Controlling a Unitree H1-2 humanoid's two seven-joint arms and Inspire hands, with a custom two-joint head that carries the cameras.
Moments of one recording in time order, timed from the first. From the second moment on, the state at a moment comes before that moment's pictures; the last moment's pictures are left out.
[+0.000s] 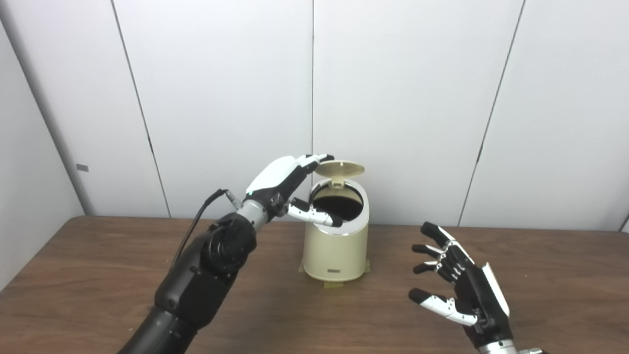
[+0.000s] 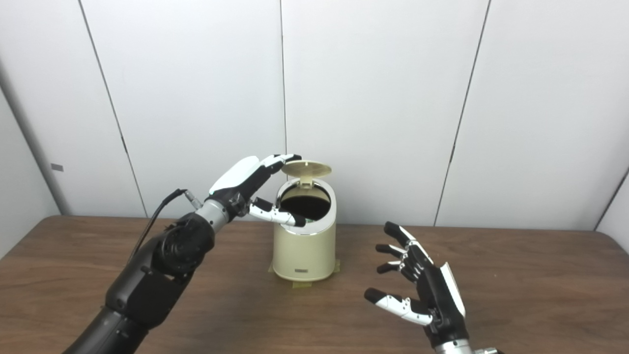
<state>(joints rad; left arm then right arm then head) -0.79 0.28 -0.30 0.34 0.52 0.02 -0.22 -0.20 -0.12 -0.01 0.10 -0.03 -0.34 0.07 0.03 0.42</state>
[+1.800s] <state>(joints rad) -0.73 0.39 -0.45 0.08 0.88 -0.05 -0.43 -0.20 -0.09 -0.01 0.05 -0.07 -0.28 0.05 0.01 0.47</state>
